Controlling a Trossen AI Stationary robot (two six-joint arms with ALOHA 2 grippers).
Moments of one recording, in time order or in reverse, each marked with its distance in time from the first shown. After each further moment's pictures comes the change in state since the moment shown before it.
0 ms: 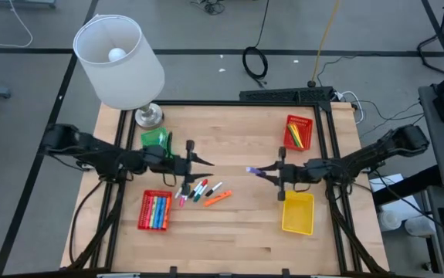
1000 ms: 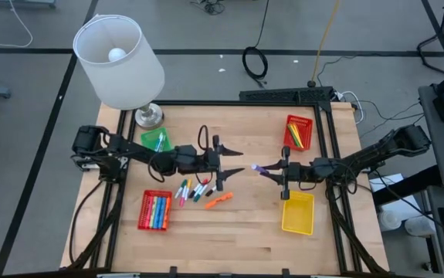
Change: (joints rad) left arm 0.007 0.342 0.392 -0.051 -0.169 -0.226; right arm 0.003 -0.037 -0.060 0.103 -0.004 0.013
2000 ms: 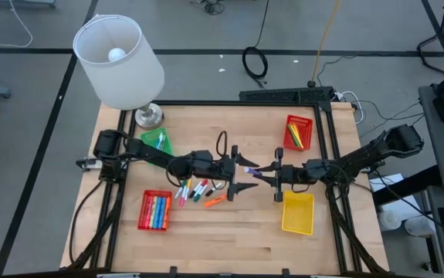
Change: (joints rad) left arm -0.006 0.210 0.188 0.053 0.178 -0.109; right arm -0.001 0.158 0.076 0.088 -0.022 -0.028
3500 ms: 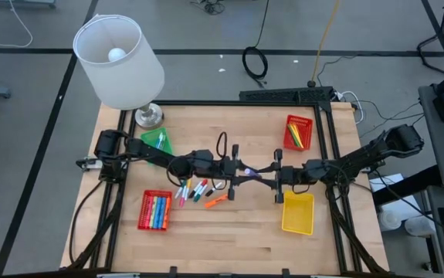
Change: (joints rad) left arm -0.003 0.002 0.010 0.000 0.007 0.103; right arm 0.000 -0.001 0.000 -0.008 -0.029 0.003
